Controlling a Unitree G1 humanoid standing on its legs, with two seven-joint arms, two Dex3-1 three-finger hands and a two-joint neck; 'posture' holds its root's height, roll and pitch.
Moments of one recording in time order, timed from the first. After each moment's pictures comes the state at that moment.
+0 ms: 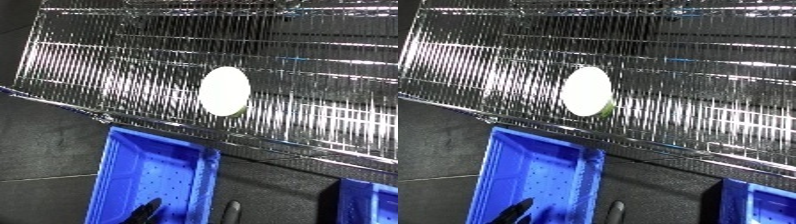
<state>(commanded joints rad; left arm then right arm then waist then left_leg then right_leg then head) -0.11 0.45 -0.30 0.78 -0.75 -0.19 -0.35 -0.35 -0.45 0.31 1.08 0.70 -0.17 0.14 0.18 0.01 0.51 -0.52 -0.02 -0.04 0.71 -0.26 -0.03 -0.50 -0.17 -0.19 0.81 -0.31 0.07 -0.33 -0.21</state>
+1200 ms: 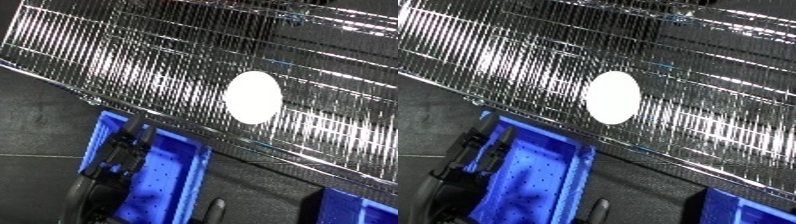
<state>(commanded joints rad) -0.16 0.58 -0.19 0.10 -0.84 -0.40 -0.19 -0.27 -0.40 0.27 1.13 0.93 -0.17 0.25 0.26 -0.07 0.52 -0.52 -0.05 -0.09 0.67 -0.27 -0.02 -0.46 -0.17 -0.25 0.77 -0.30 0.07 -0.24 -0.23</state>
